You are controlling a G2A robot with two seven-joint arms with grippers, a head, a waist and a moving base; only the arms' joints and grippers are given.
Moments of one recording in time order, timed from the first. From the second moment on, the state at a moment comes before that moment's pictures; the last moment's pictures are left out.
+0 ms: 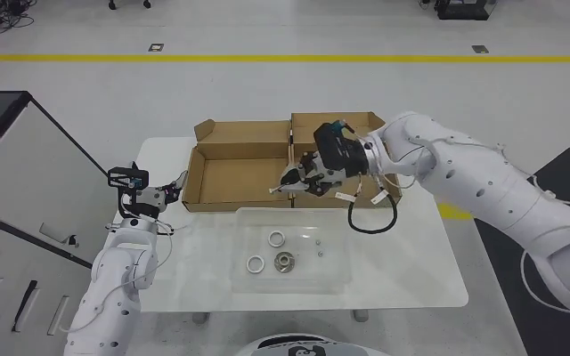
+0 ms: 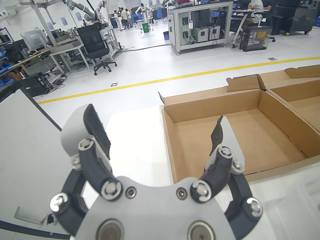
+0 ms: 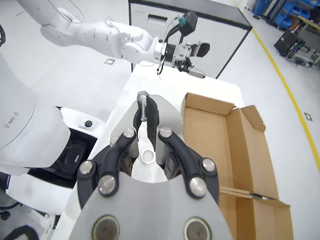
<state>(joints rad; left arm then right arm) 1.73 -1.15 -1.60 -1.80 1.33 0.00 0.00 -0.39 -0.87 0.30 -1.52 -0.53 -1.01 -0.01</state>
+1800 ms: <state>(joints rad) 1.73 -1.15 -1.60 -1.80 1.33 0.00 0.00 -0.27 -0.79 0.36 -1.67 -1.31 -0.83 -0.99</state>
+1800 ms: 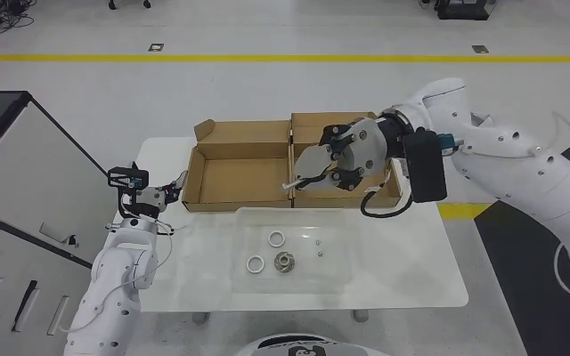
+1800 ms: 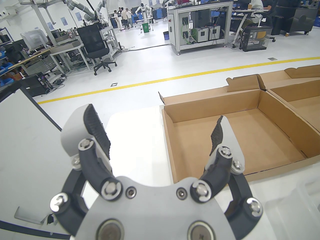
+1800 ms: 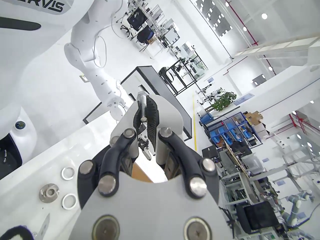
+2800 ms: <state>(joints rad) 1.73 -1.15 -1.60 -1.80 1.33 0.00 0.00 -0.50 -0.88 0.44 -1.79 -1.06 -0.49 -1.33</state>
